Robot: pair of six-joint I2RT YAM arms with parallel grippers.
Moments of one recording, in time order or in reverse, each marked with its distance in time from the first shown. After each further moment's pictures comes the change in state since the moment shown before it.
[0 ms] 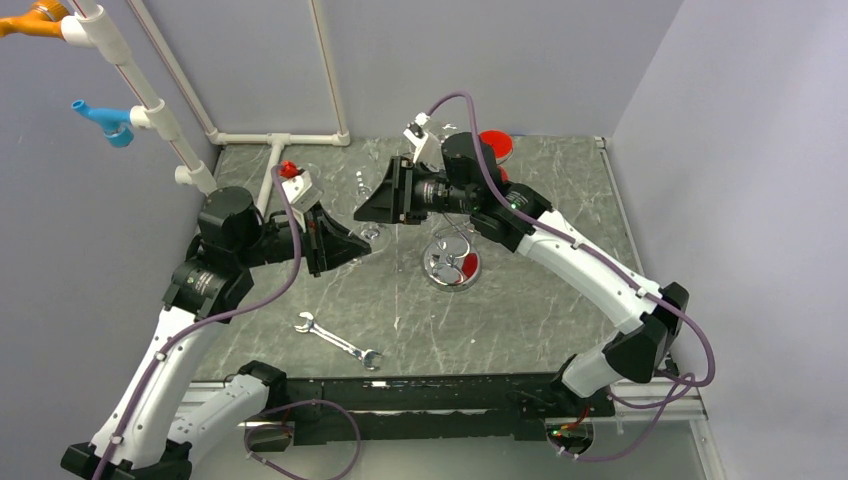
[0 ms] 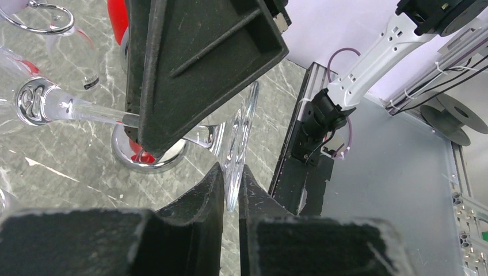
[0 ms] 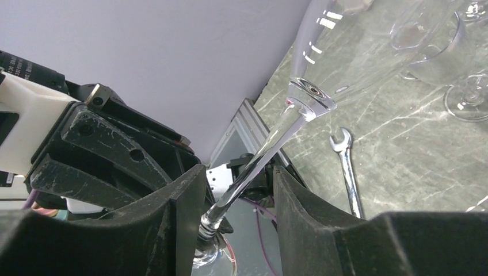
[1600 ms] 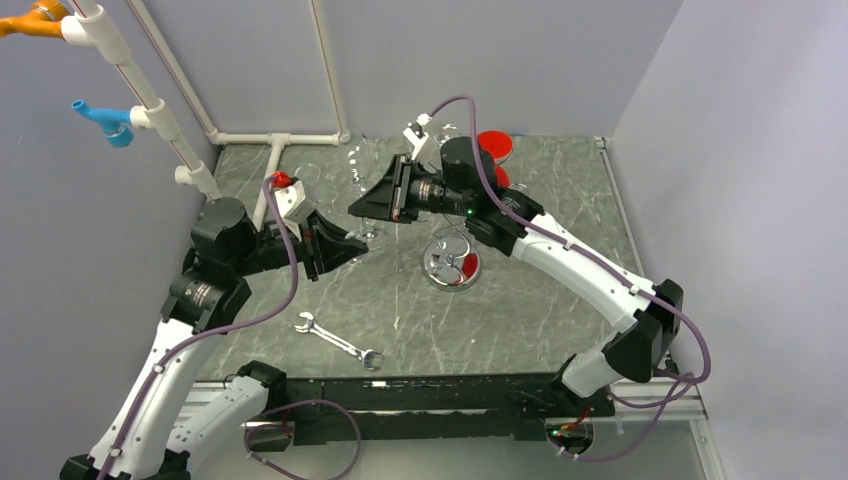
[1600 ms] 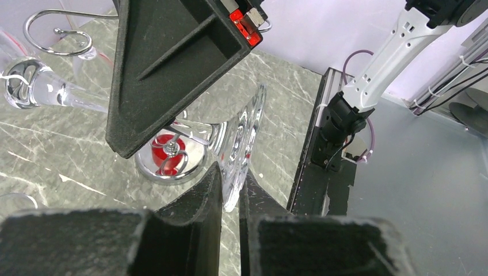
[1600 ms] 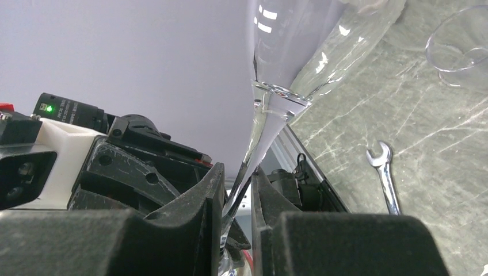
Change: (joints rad) left arm 0.000 -0.060 -0.058 0.079 -0.018 0.046; right arm 0.009 0.015 -0.051 0.158 -0.008 0.166
